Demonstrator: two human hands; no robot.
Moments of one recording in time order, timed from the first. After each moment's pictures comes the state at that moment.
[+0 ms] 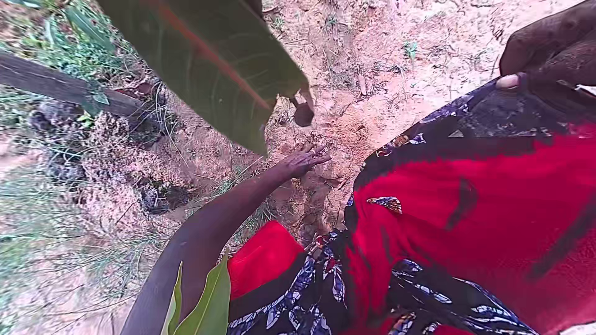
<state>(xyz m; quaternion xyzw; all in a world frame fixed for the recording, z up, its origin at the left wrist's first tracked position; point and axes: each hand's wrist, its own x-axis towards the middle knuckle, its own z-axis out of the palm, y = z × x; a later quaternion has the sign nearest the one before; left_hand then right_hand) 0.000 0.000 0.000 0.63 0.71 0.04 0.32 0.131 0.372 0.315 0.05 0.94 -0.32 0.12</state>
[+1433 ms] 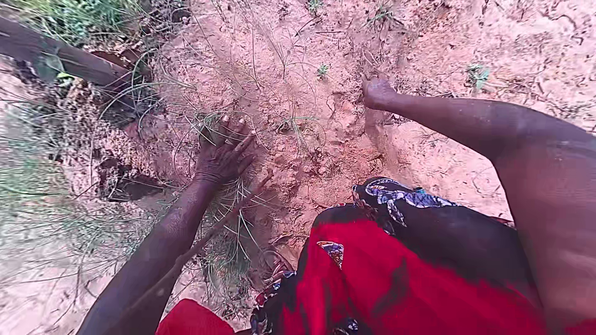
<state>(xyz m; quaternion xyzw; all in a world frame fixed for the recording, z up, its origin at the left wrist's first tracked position) -0.046 -0.140 0.012 0.36 0.93 0.01 0.03 -0.117 0.325 0.000 0.03 0.95 -0.06 0.31</state>
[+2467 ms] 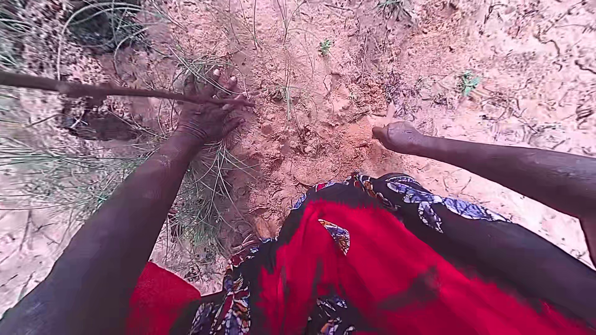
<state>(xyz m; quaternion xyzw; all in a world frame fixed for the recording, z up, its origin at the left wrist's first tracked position) -0.044 -0.127 0.027 0.34 0.94 -0.02 0.05 0.021 0.375 0.032 -0.15 0.89 0.03 0.42</state>
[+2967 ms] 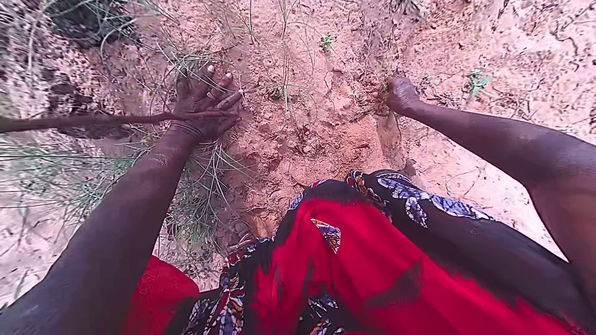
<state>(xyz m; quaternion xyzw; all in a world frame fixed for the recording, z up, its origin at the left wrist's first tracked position) -0.041 -0.122 0.035 0.34 0.94 -0.02 0.04 -0.070 0.391 -0.011 0.02 0.96 -0.15 0.25</state>
